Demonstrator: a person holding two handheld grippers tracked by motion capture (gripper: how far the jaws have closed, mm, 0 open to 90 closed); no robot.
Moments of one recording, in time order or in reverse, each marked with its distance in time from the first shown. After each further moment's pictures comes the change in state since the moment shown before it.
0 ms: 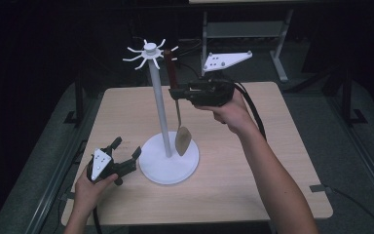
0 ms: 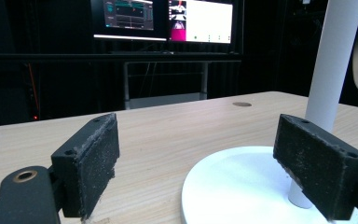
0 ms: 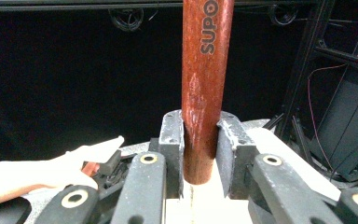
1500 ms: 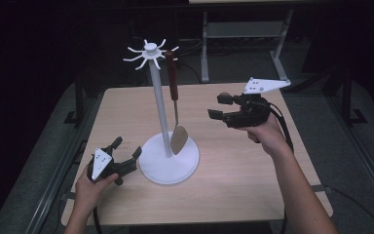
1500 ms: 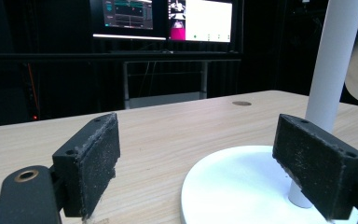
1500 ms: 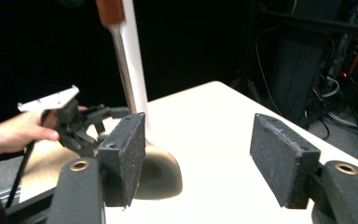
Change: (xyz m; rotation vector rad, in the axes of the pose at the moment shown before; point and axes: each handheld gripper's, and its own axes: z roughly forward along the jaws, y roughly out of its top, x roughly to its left) left arm 0.000 0.000 0.002 -0.002 -0.001 0.007; right arm -0.015 -0.079 -0.069 0.060 -0.195 0.111
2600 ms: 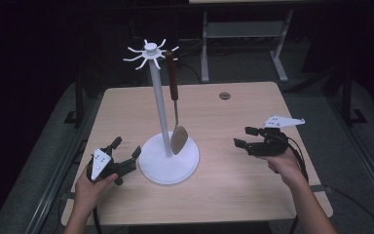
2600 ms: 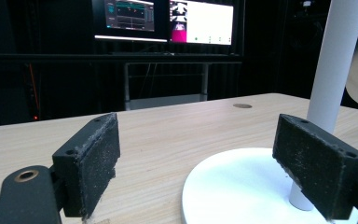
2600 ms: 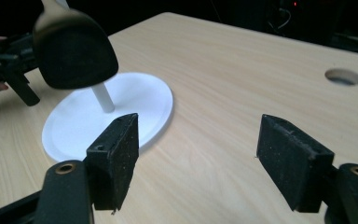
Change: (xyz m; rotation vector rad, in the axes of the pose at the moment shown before) left arm 0.000 0.000 -0.001 -0.006 0.004 -0.015; right arm -0.024 -0.119 -0.031 0.126 -0.178 0.160
